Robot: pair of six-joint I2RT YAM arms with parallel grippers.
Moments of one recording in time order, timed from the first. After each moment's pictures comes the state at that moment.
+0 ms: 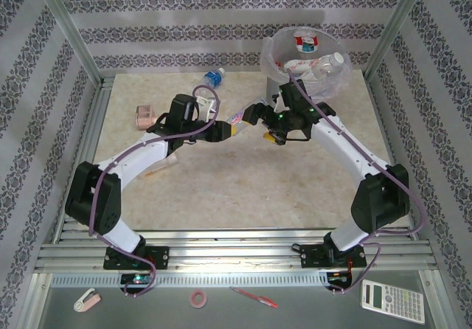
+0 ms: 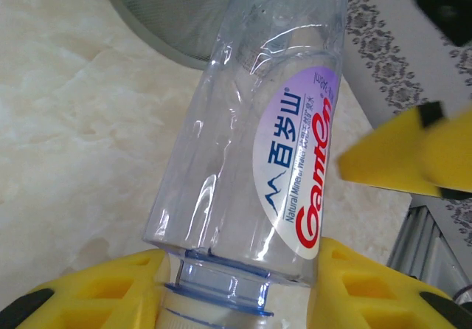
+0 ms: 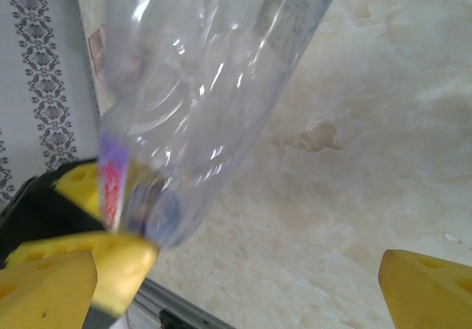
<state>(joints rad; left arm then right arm) -0.41 1.58 1.12 -0.13 0.58 -0.38 0.39 1.58 1.36 -0.67 -0.49 0.85</state>
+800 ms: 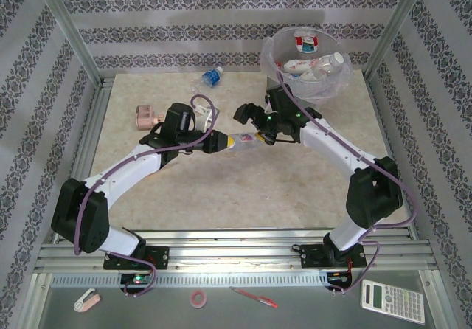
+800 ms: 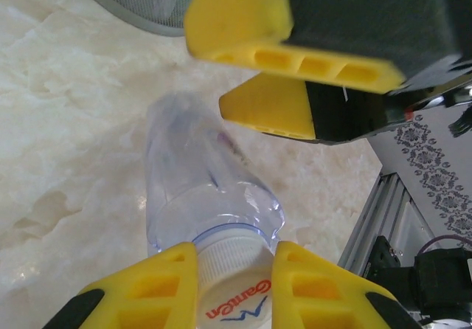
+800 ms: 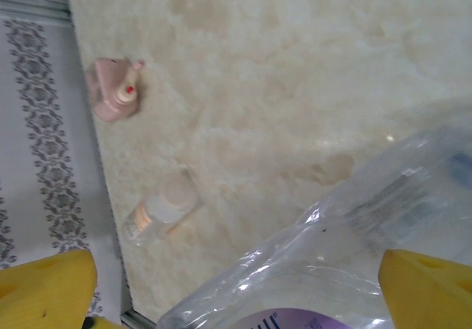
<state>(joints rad) -0.44 1.44 1.00 -0.17 0.61 -0.39 0.46 1.63 1.31 -0.51 -0.38 0.98</state>
